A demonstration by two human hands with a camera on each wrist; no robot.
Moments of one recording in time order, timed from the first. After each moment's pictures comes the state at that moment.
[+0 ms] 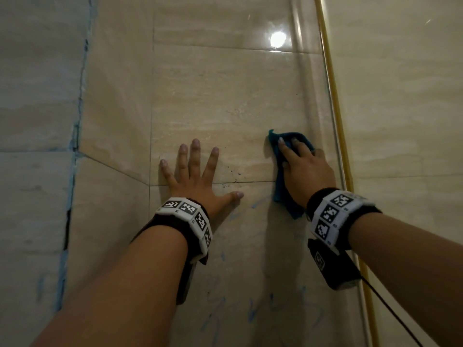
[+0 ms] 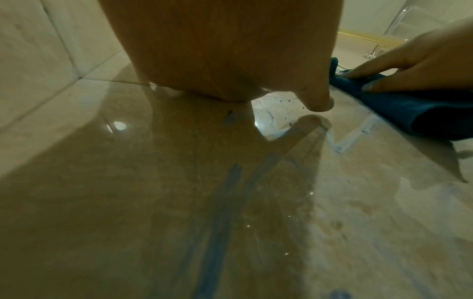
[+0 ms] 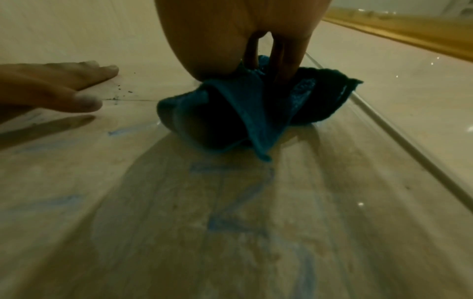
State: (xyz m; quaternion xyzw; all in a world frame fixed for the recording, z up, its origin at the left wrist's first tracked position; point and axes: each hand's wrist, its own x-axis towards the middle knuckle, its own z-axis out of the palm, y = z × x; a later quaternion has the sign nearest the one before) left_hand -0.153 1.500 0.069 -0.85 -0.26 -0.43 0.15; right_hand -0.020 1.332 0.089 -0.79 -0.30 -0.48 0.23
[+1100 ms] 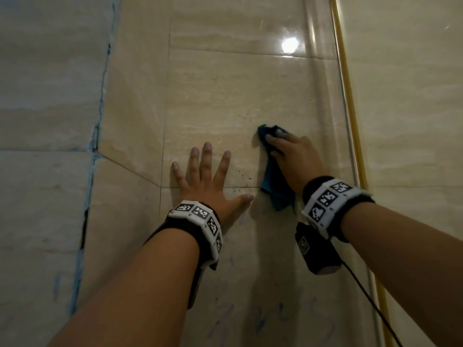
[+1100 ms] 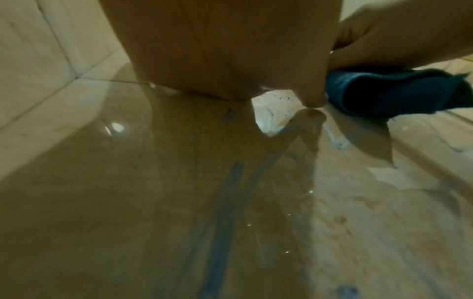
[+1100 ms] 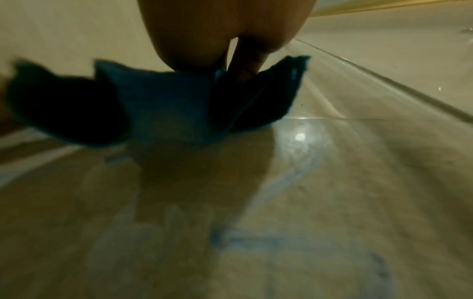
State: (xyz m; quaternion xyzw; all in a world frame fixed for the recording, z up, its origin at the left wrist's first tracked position) left_hand -0.149 1.503 0.070 -0.85 -0.26 -0.44 0.15; right_hand -0.027 1.358 0.125 -0.67 -0.43 -0.53 0.28
